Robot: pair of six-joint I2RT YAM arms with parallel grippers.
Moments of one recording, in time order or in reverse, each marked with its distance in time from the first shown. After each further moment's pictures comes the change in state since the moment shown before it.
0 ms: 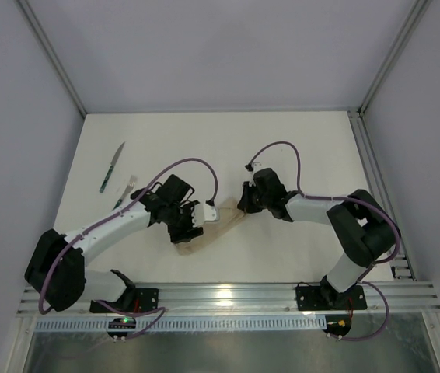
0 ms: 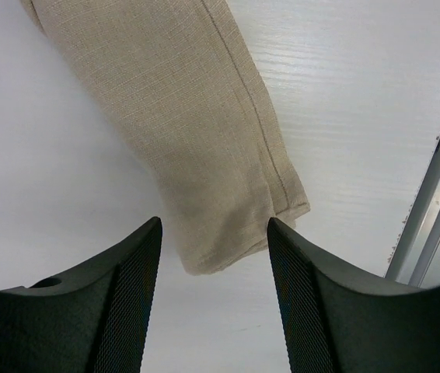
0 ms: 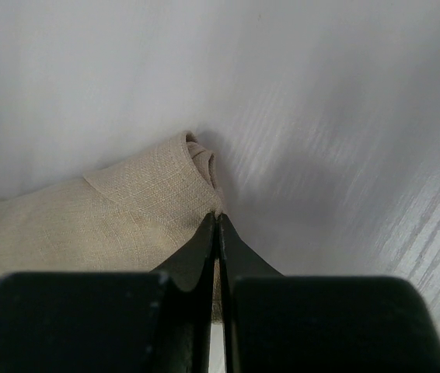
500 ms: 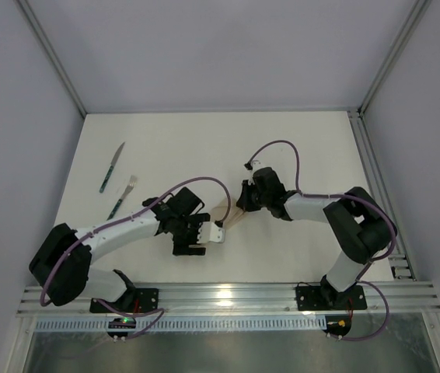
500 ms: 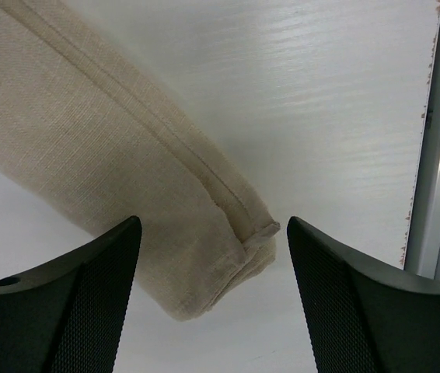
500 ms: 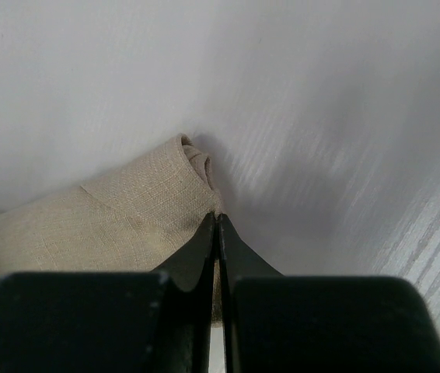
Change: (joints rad) left arm -0.120 0.029 -0.064 0.048 -0.009 0.157; right arm -0.008 0.032 0.008 0.048 -0.006 -0.016
